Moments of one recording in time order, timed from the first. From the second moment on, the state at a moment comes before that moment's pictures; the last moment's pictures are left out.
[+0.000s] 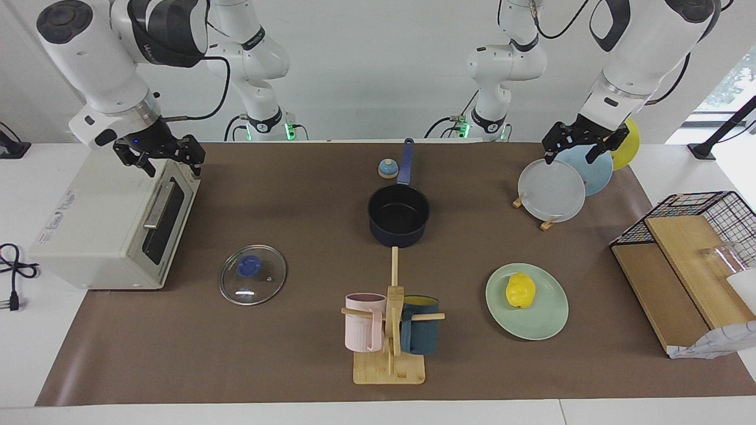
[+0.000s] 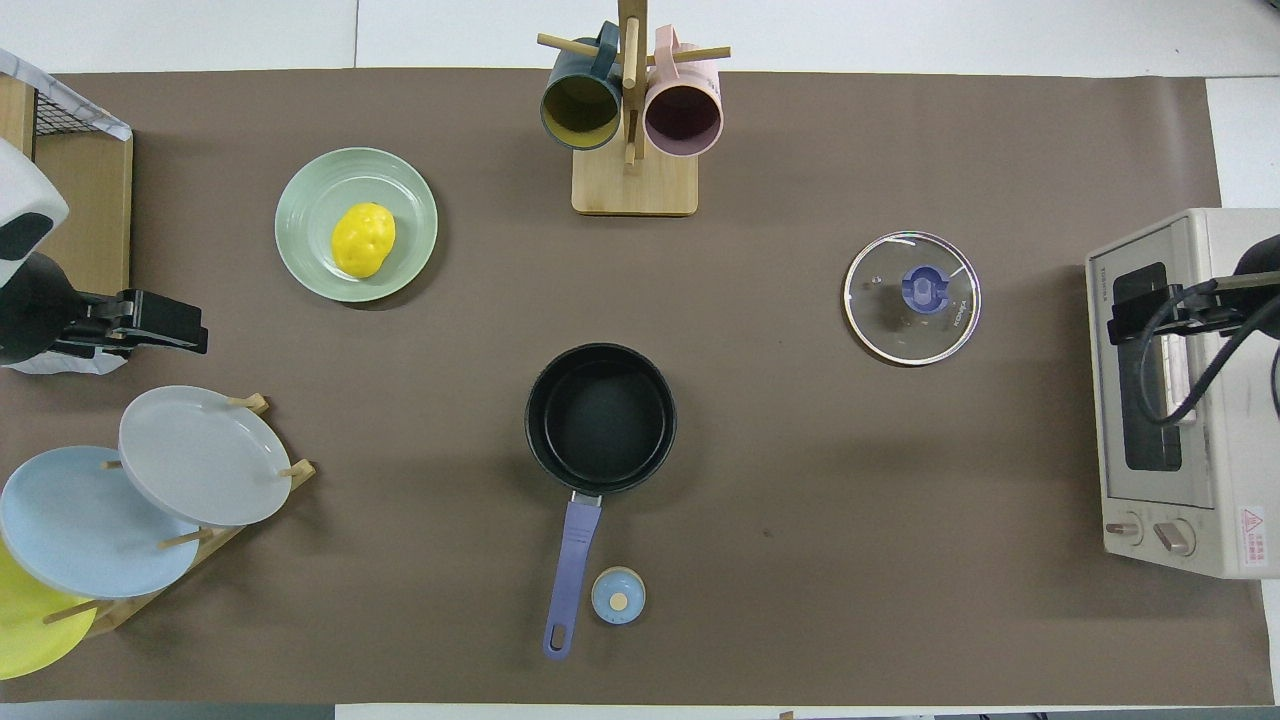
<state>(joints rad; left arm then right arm) -0.07 -0.07 -0.05 -1.70 -0.03 1.58 -0.06 -0.03 -0.03 -0.03 -1.77 -0.03 1.70 -0.11</state>
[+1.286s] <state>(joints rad) -0.07 -0.07 -0.05 -1.70 -0.03 1.58 -0.06 0.05 0.31 0.01 -1.96 0.01 2.34 -0.10</state>
